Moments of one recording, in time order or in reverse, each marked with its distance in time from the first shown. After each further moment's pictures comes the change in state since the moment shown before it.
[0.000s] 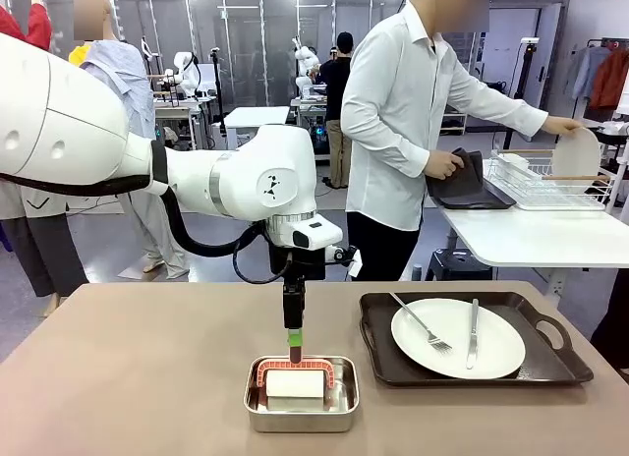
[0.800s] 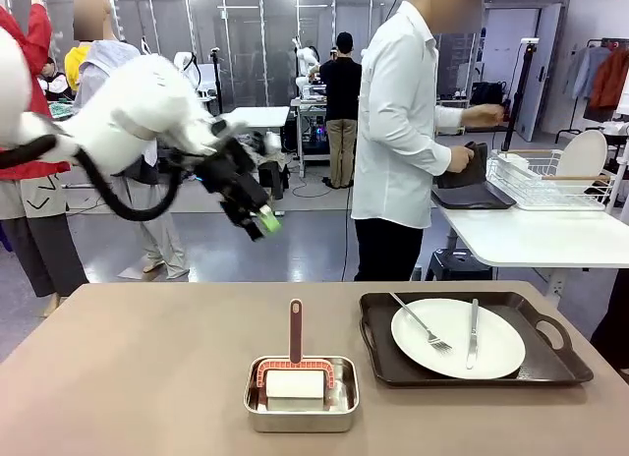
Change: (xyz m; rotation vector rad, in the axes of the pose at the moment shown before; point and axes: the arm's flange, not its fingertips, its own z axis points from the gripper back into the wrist) left arm -0.151 0.061 0.140 -0.291 -0.582 0.593; right arm 0.000 0.000 0.001 0.000 -0.001 0.000
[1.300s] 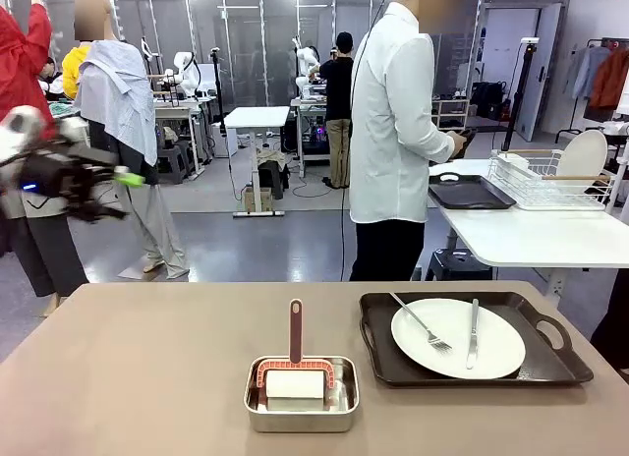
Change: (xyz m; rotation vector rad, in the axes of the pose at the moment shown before) left arm -0.235 0.079 0.159 -0.043 -0.702 0.534; right arm 0.000 0.000 0.000 0.000 0.000 0.000
